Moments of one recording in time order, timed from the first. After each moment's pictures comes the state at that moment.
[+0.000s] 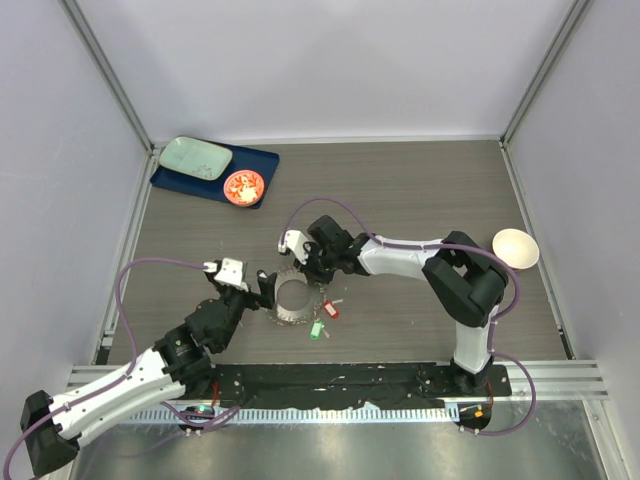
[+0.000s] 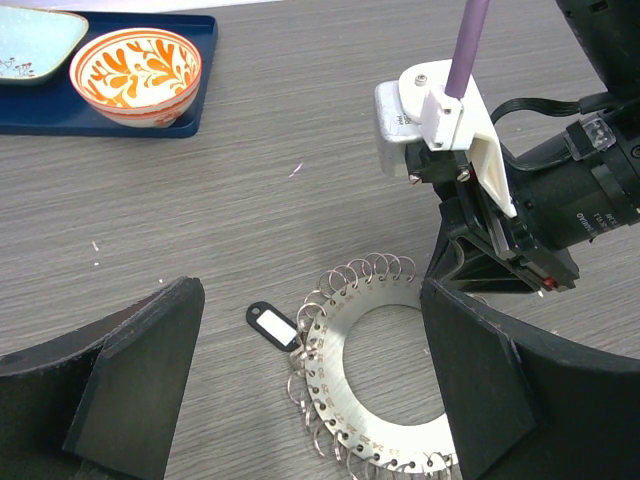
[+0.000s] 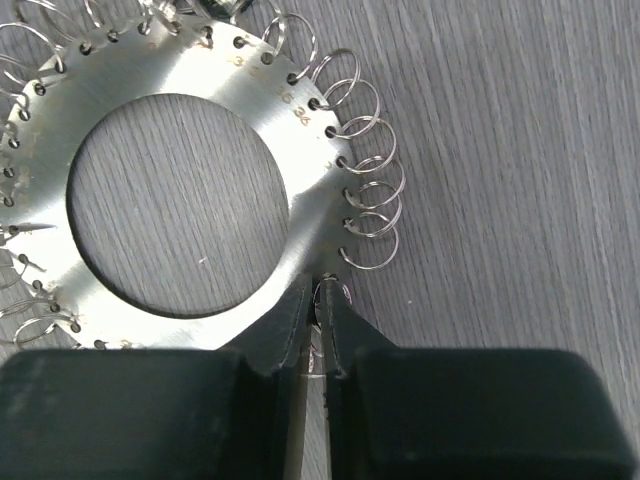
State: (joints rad) left arm -0.96 0.42 0.19 0.12 -0.65 -0.13; right arm 0.85 1.88 1.14 -0.15 -0.27 -0.37
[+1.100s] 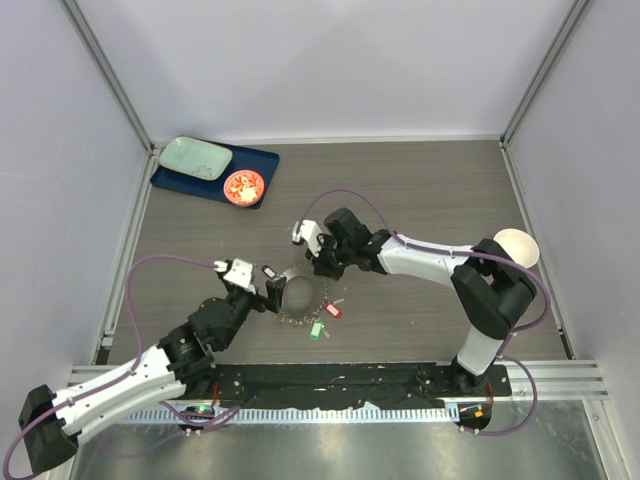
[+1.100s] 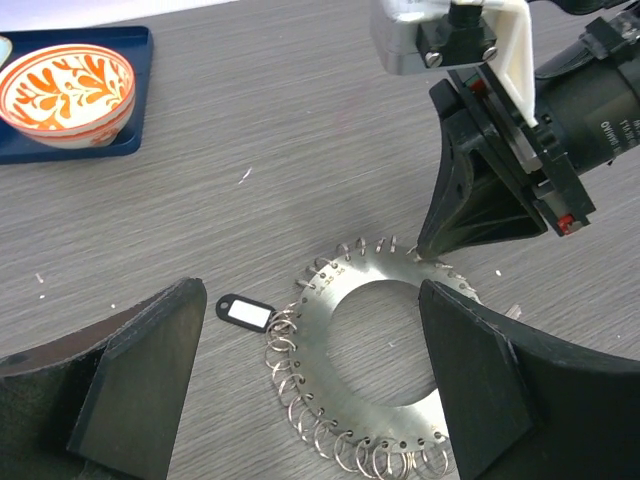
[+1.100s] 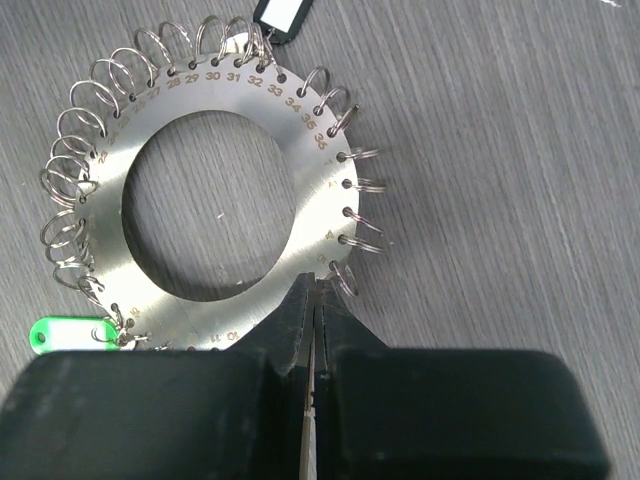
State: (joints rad) left arm -0.96 0.48 0.18 0.19 -0.54 -0.10; right arm 0.80 1.72 1.06 -0.16 -0.32 -0.32
